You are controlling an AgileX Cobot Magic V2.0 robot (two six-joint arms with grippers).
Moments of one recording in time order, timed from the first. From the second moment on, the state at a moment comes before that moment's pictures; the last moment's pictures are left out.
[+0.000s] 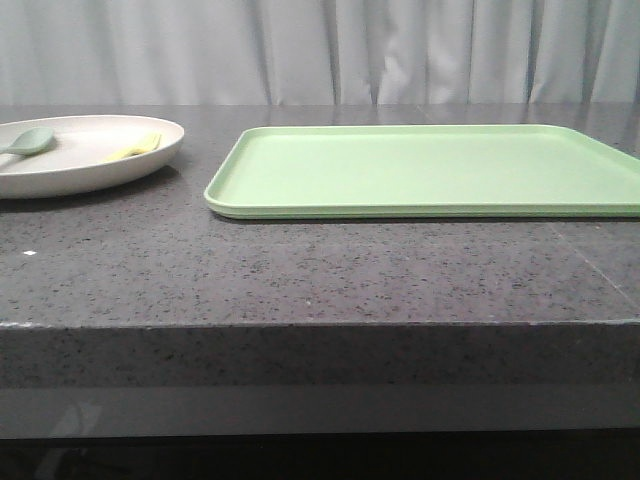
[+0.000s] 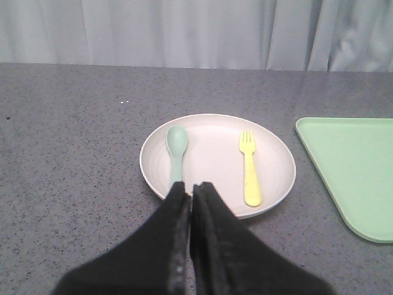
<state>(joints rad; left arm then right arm) -0.05 0.44 -0.71 -0.04 0.60 0.01 0.03 0.33 -0.62 0.07 0.51 -0.04</state>
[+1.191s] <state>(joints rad) -0.01 0.93 -0.93 0.05 0.69 0.01 0.03 0.33 -0.62 0.07 0.51 -0.04</state>
